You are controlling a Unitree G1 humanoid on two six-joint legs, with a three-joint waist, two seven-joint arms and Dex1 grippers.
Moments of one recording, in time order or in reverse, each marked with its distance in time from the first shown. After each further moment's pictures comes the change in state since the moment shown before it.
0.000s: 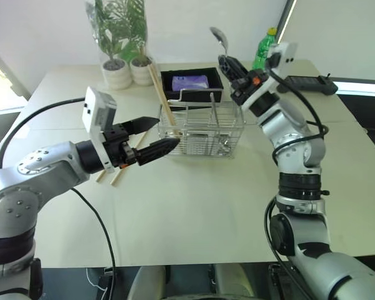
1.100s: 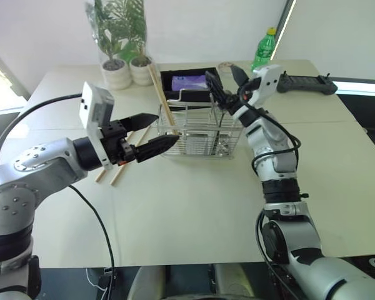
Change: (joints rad) left arm -0.022 0.012 0.003 0.014 -0.020 0.000 0.002; right arm 0.028 0.042 0.059 0.227 -0.198 -0.370 0.011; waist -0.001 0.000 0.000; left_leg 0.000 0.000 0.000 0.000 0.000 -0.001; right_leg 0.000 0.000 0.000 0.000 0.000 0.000
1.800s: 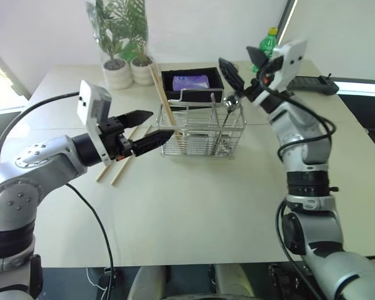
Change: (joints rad) left arm -0.005 -0.011 -0.009 0.046 0.086 -0.019 -0.011; right arm -0.054 -0.214 -0.004 -0.183 0.045 0.231 0.047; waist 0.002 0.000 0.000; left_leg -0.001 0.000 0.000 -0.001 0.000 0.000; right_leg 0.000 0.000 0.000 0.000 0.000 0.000
